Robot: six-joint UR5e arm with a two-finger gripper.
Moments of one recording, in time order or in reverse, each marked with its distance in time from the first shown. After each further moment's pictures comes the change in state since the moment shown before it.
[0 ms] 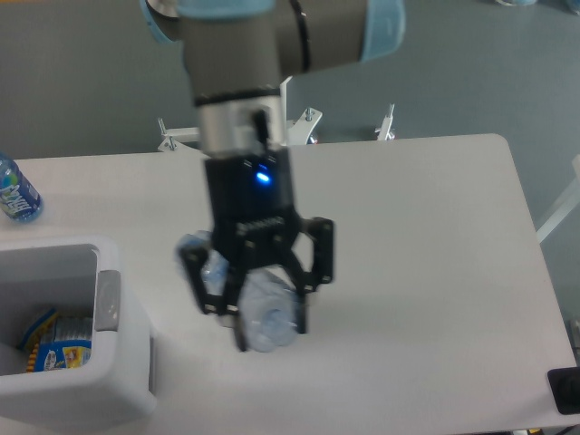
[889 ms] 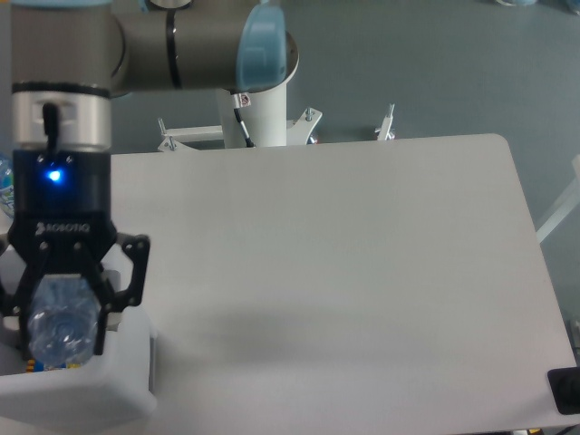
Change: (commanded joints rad) arm -0.158 -0.064 0.005 0.002 0.002 0.032
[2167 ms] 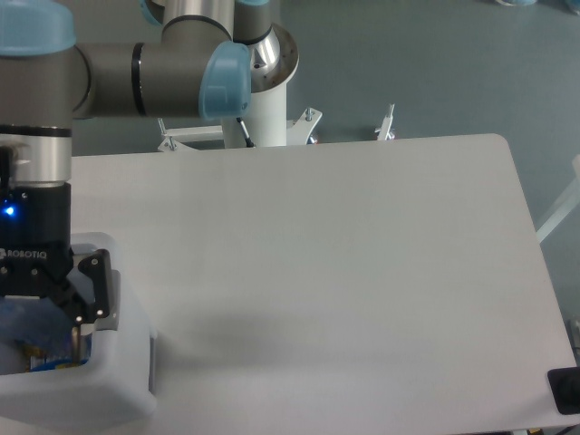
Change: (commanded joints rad) arm 0.037 0.008 -0.031 -0.003 0.023 0.126
